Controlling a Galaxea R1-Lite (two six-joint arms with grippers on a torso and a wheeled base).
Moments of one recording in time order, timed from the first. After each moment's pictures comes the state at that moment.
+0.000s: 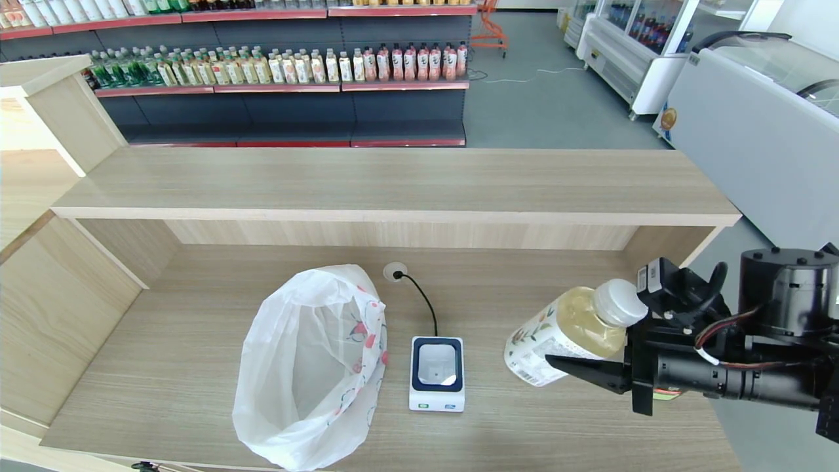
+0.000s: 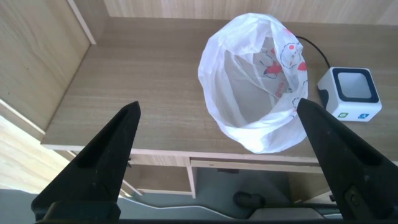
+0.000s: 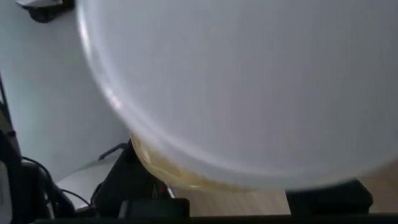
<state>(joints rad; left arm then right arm) 0.00 0.00 0.00 0.00 0.00 0.00 0.33 1.56 -0.47 -0.77 0.62 -0.47</state>
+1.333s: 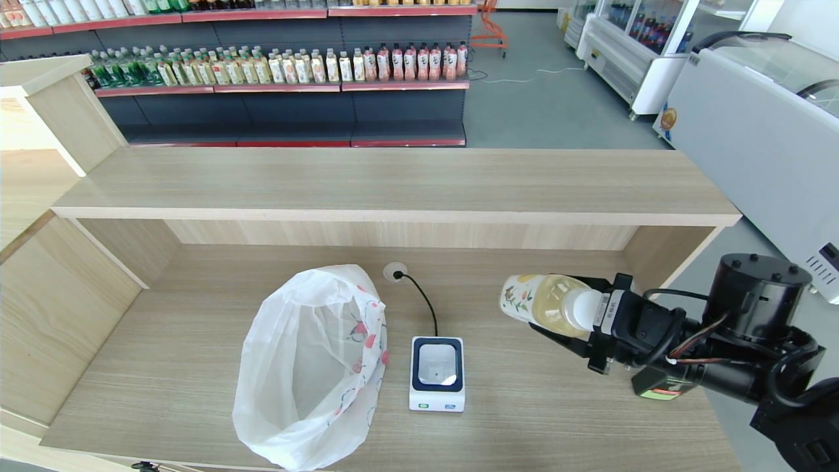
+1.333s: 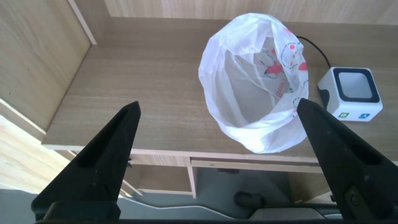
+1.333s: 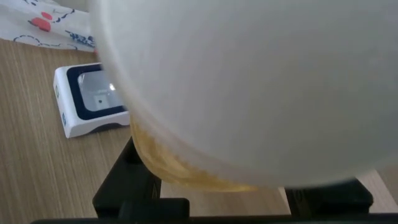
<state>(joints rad) 0.00 0.00 0.00 0.00 0.00 0.00 0.36 1.74 -0.42 -1.22 0.48 -0.92</state>
